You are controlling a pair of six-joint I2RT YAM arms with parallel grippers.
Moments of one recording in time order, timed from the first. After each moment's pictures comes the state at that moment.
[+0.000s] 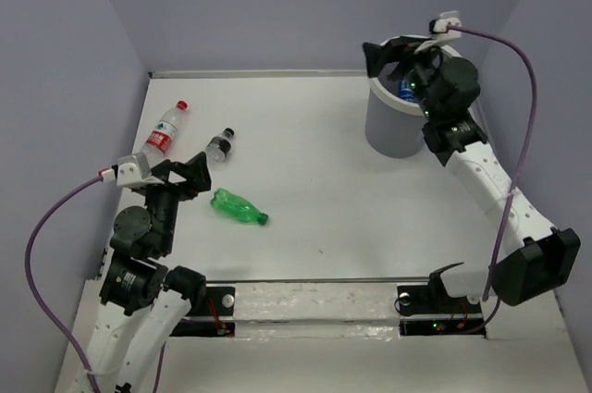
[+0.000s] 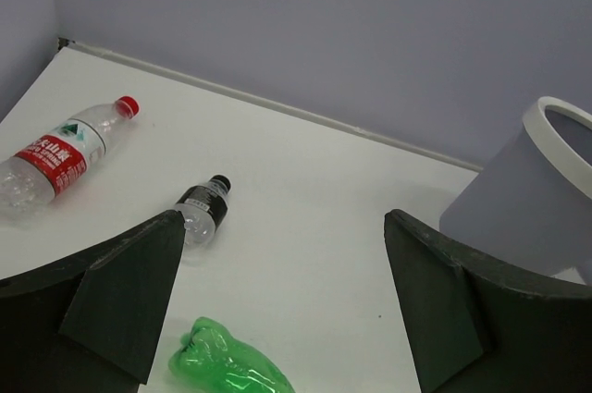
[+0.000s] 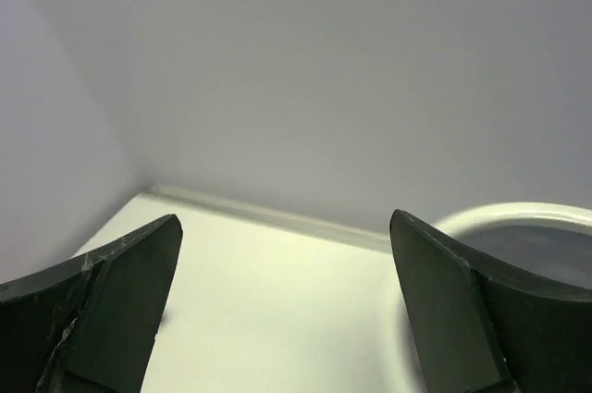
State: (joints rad) left arm -0.38 0.31 0.68 -0.28 -0.36 -0.37; right arm 0.27 1.33 1.31 0.28 0.00 0.19
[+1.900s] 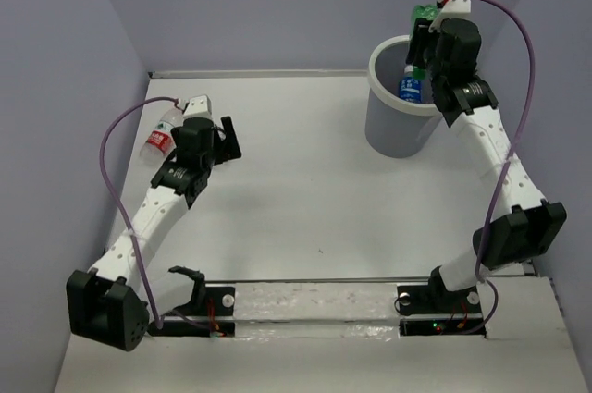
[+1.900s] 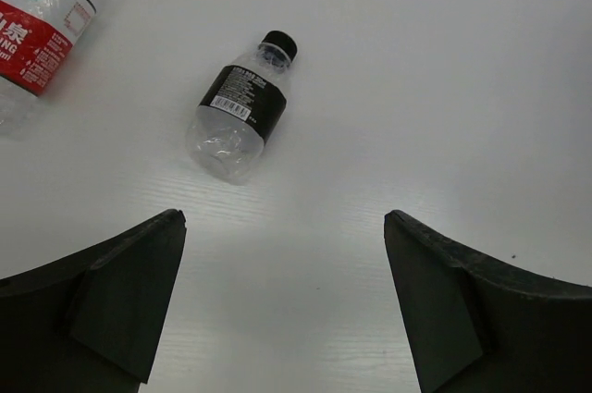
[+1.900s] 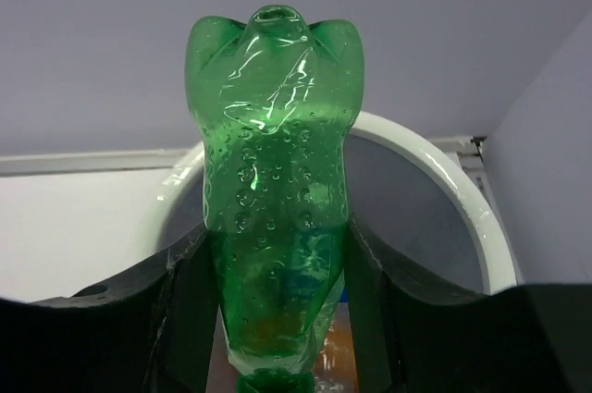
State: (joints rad) left arm -0.30 1.05 0.87 -0.31 -0.28 -0.35; right arm 0.24 1.51 1.69 -0.25 0.29 0.02
